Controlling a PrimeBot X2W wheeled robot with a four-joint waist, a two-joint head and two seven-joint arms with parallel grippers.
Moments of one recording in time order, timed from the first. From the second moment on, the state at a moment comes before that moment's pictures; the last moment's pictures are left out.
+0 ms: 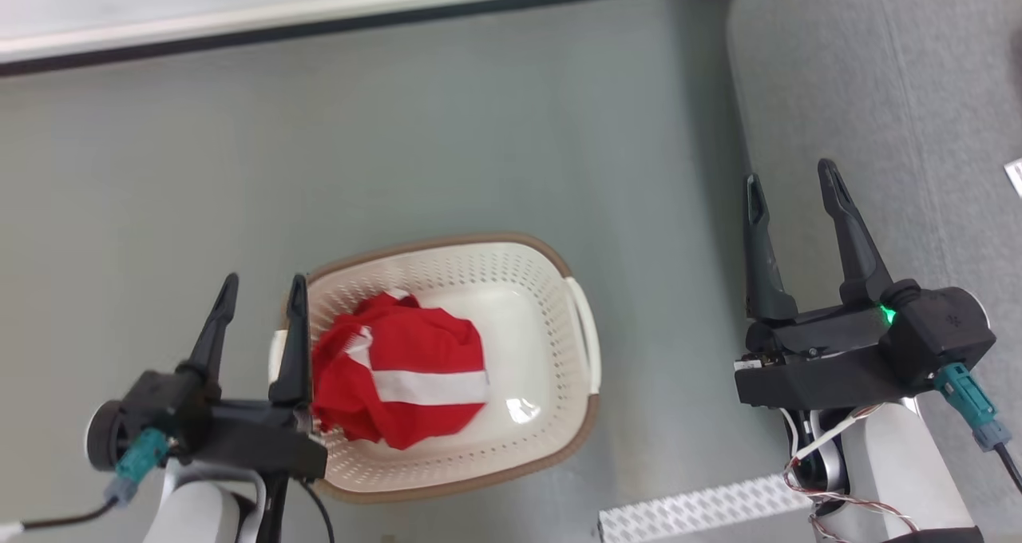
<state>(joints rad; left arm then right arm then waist) -0.38 0.16 -0.19 0.15 -0.29 0.09 -0.26 -0.35 -0.10 0.20 -0.02 0.09 0.13 -0.26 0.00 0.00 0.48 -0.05</state>
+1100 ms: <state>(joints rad) -0.69 0.27 -0.54 0.54 0.08 -0.13 -0.26 -0.46 -0.06 0.19 -0.10 0.08 0.13 -0.26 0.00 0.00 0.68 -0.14</state>
